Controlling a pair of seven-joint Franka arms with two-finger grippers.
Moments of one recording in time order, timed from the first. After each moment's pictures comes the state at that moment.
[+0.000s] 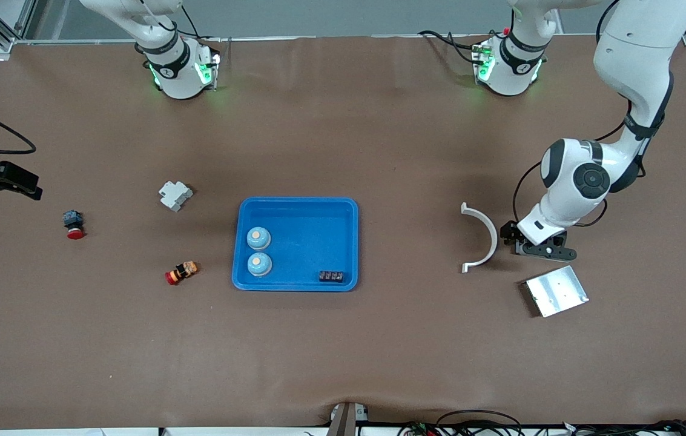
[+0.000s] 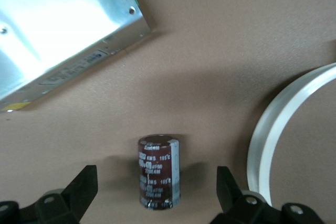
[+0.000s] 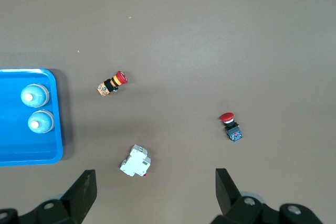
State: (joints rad) left arm 0.03 0.45 -0.11 -2.22 0.15 2.76 -0.03; right arm -0.05 0.14 0.01 -1.45 -0.06 1.57 -0.01
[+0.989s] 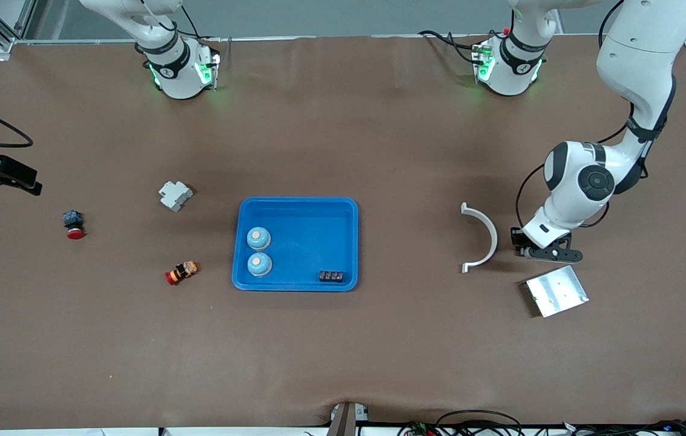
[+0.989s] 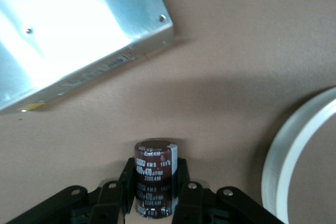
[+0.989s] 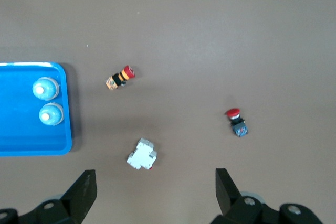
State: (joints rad) left arm 0.05 0.45 -0.11 -2.21 0.15 2.77 -0.08; right arm -0.05 0.14 0.00 -1.41 -0.02 1.50 -0.03
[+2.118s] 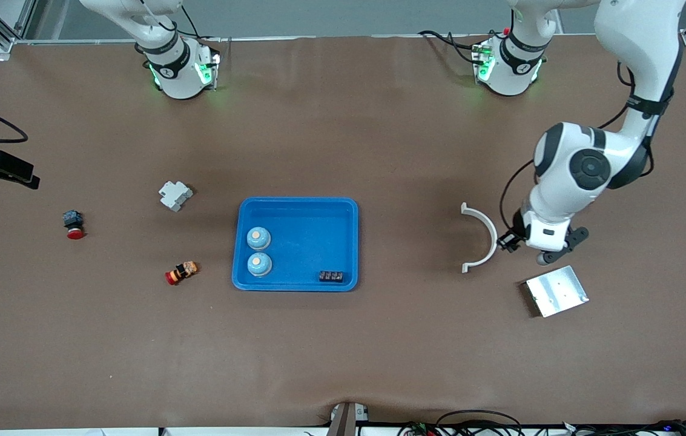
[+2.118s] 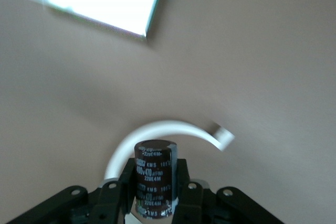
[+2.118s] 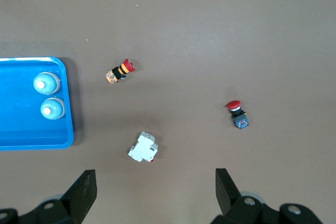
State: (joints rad) left arm 0.05 0.31 -0.32 -2.09 0.11 2.46 -1.05; right arm -0.05 0.14 -0.01 -1.40 -0.01 1.48 -0.02
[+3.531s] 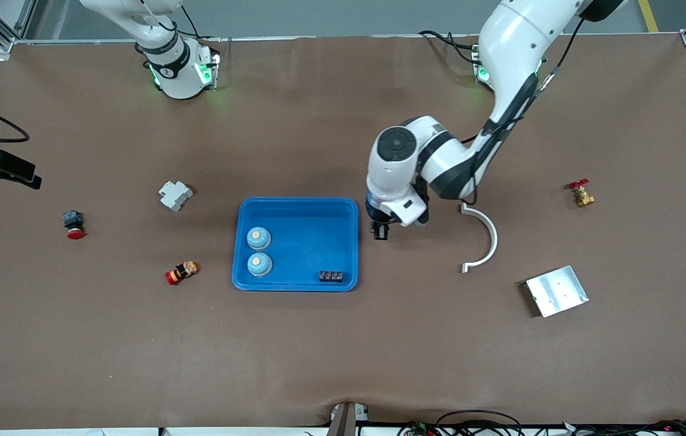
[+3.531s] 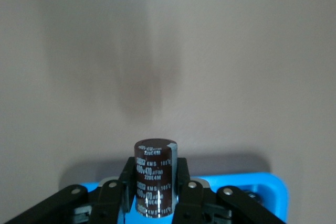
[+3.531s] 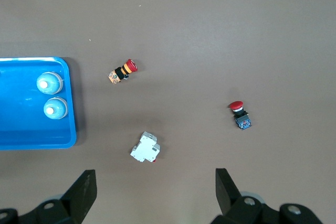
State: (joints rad) left arm -0.42 0.65 -0.36 -1.69 0.36 2.39 -2.50; right arm -0.05 0.14 -0.01 -1.40 0.00 1.48 -0.02
